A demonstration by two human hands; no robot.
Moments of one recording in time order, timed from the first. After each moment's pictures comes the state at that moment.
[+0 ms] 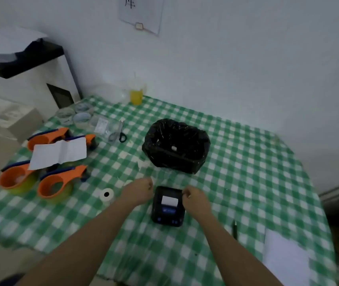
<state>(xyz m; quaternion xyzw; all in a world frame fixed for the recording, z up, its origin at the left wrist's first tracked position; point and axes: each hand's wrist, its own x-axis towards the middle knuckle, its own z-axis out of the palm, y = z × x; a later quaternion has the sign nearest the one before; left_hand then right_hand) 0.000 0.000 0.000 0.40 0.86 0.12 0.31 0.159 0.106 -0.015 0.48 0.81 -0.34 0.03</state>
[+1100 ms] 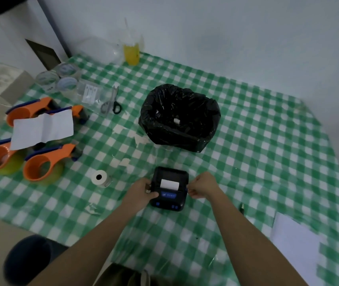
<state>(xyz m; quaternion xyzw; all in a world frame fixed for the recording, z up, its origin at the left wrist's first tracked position) 0.029 -0.004 -0.075 0.22 0.85 0.25 0.41 0.152 0.161 -0.063 0.59 0.59 -0.53 0.14</state>
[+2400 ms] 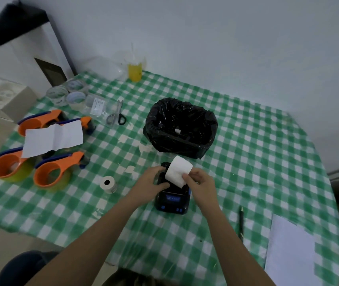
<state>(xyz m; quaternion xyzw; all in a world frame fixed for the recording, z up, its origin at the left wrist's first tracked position) 0.016 0.000 -0.016 0.35 0.78 0.35 0.39 0.153 0.098 -0.011 0.46 0.62 -0.59 -0.21</state>
